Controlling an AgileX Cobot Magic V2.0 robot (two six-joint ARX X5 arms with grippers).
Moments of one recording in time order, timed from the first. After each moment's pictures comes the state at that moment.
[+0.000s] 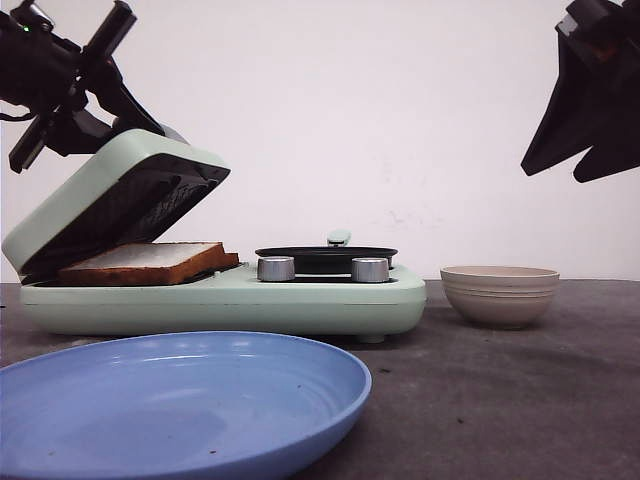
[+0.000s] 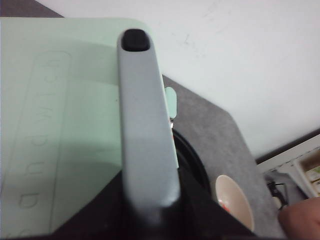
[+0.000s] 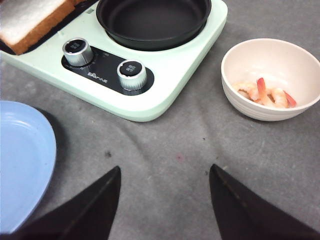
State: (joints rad) left arm -0.14 1.38 0.83 0.27 0.39 -0.63; right arm 0.52 0.78 0.52 -0.28 -0.03 0.11
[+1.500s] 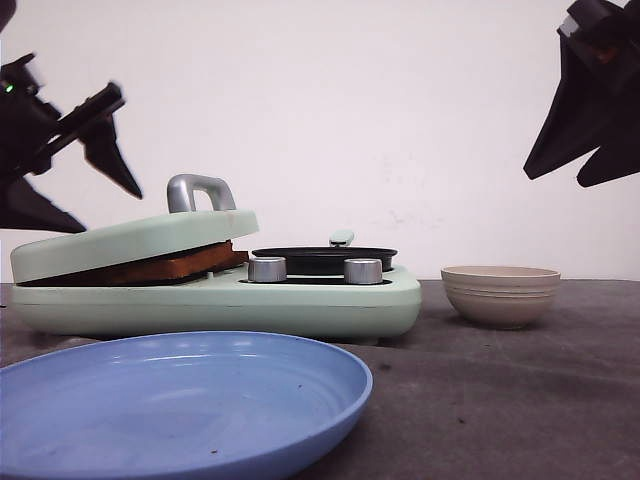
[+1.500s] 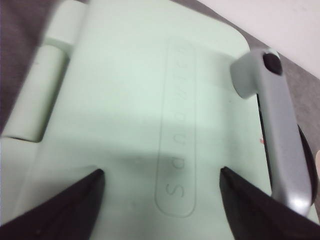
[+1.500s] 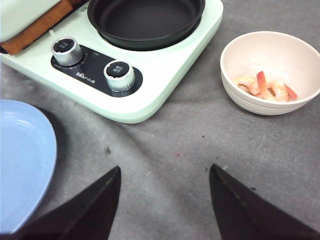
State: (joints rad) left arm -0.12 1.41 0.79 0.11 0.28 -0.49; right arm 0.51 0.78 0.52 -0.29 -0.03 0.14
